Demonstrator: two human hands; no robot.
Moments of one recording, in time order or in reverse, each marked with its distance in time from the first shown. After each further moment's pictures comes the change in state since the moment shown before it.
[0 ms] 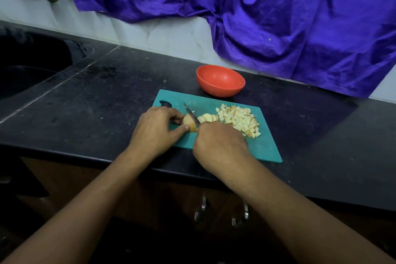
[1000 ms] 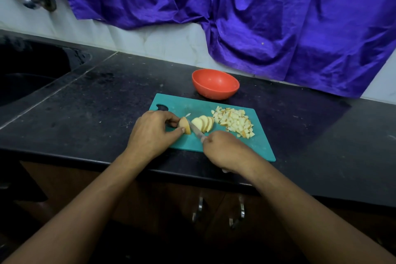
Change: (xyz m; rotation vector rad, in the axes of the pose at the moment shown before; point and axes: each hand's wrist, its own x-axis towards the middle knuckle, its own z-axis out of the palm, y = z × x) left_hand -0.004 0.012 -0.008 -0.008 -0.016 -0.024; right_hand 0.009 0.039 0.016 0.362 -0.120 0.043
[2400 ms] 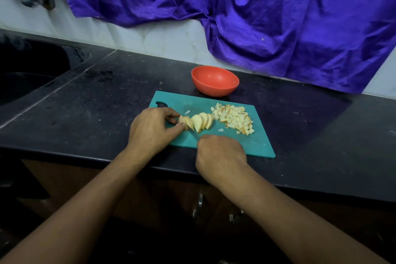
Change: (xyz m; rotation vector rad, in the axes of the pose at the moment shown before) left_hand -0.001 0.005 0.001 0.045 0.034 -0.062; right_hand -0.022 -0.016 0.017 -0.510 0.084 -0.105
